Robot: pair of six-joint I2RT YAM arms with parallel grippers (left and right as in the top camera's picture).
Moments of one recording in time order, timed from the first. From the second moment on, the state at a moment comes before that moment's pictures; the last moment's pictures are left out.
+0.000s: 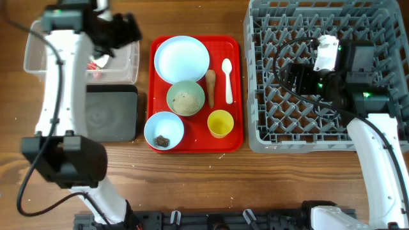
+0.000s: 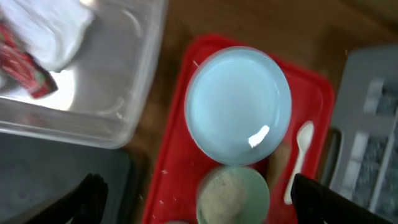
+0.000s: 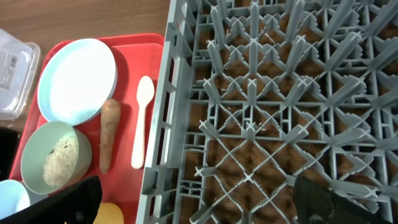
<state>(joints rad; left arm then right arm) -0.03 1.92 1.99 -1.20 0.16 -0.35 -0.01 1.32 1.17 -0.70 -0.25 0.07</state>
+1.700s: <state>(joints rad) -0.43 1.78 1.58 -0.95 0.14 -0.39 -0.01 1.32 1.17 -0.75 -0.25 0.07</state>
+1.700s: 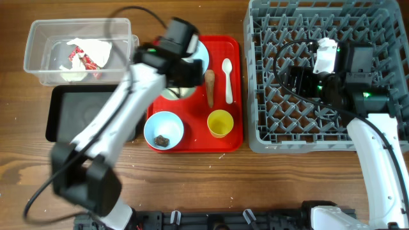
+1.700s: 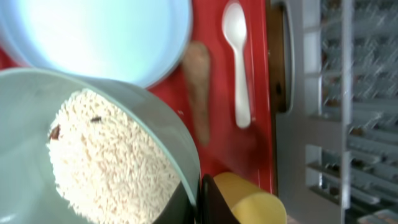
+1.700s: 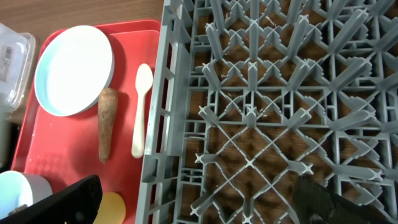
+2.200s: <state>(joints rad) 0.31 1.62 1.41 -1.02 0.47 -0.18 -0.01 1.32 1.17 -0.72 -0.25 0.07</state>
